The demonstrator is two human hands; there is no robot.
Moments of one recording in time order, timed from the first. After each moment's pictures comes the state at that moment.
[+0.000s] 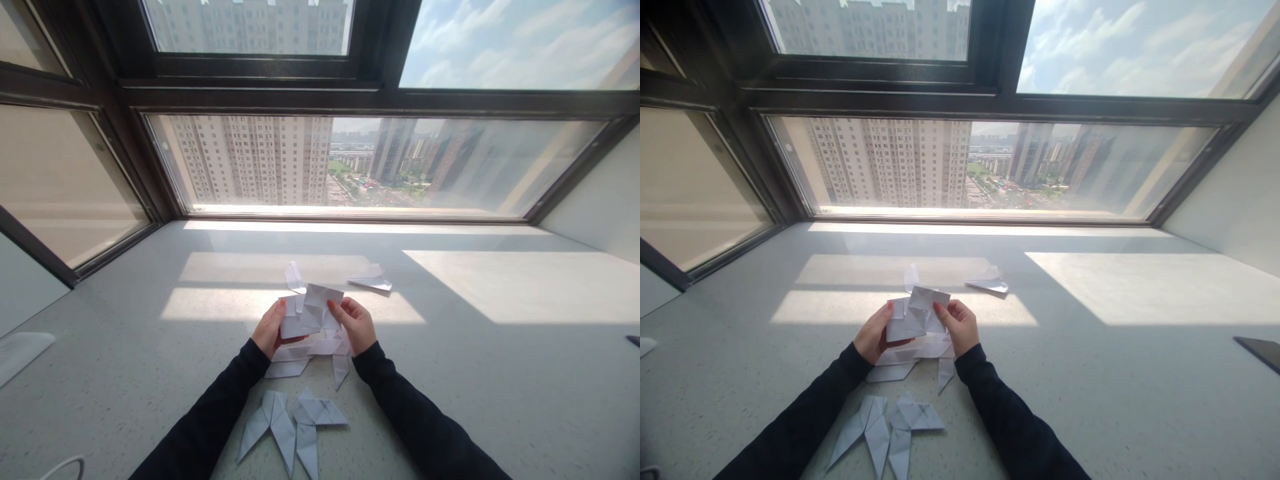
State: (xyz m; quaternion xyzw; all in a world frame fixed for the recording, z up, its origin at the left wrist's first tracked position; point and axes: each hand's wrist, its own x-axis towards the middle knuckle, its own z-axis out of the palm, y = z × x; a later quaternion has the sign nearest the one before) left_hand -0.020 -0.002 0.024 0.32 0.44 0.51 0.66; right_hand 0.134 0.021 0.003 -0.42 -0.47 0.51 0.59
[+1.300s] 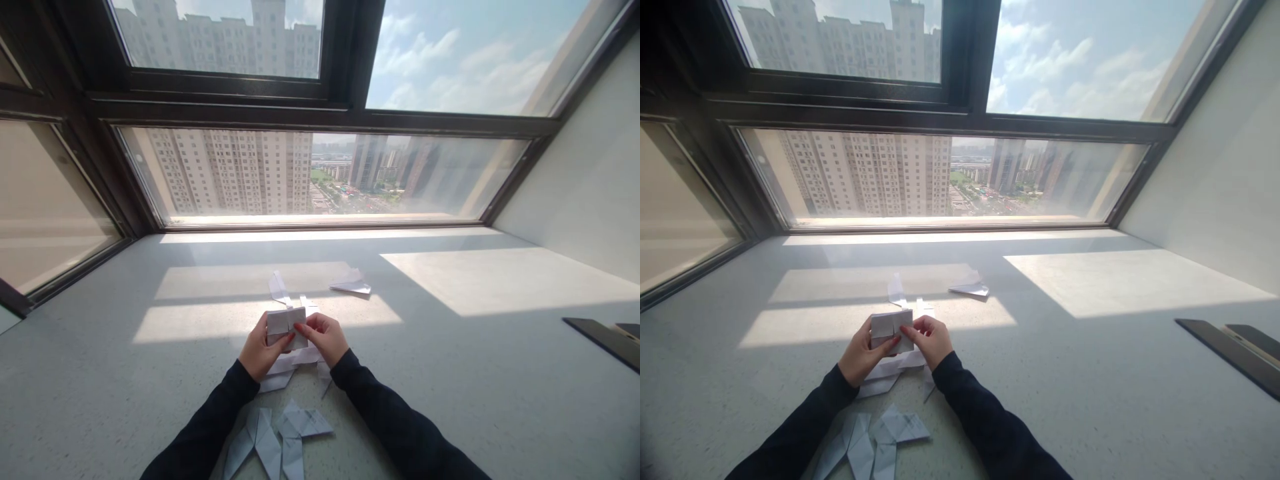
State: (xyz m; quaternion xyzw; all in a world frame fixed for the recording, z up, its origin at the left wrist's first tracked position) left_hand -0.014 -0.007 0.017 0.53 0.44 0.50 0.53; right_hand 0.124 0.016 -0.004 -0.47 -0.58 0.46 0.49
